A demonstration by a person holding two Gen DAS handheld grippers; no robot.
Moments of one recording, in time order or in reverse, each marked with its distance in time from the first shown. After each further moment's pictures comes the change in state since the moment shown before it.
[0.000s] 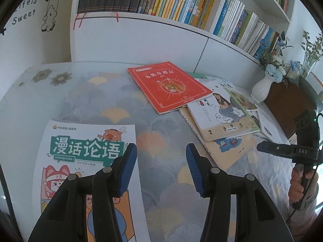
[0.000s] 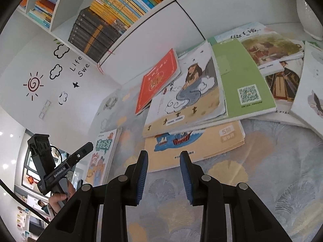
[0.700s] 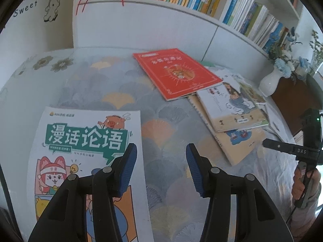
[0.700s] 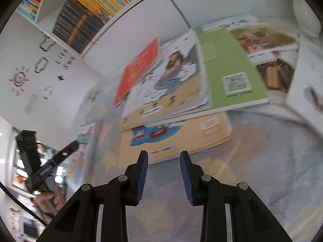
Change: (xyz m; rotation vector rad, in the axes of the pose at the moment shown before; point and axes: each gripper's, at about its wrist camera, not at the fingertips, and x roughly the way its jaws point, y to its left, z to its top) left arm 0.024 0.007 -0.007 -0.031 0.089 0.033; right arm 0.009 -0.013 0.002 -0.023 0.042 -0.175
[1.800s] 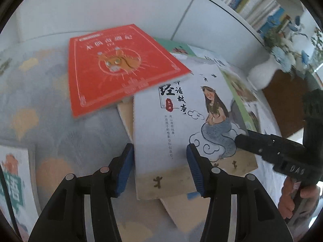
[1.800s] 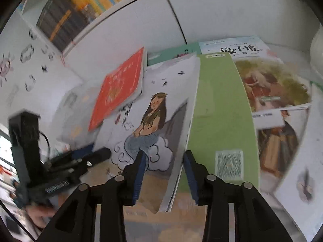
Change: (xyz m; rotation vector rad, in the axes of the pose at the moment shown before) left arm 0.096 -0.091 0.043 0.016 0.160 -0.152; right arm 0.026 0.003 0.071 -0.129 0.042 -0.150
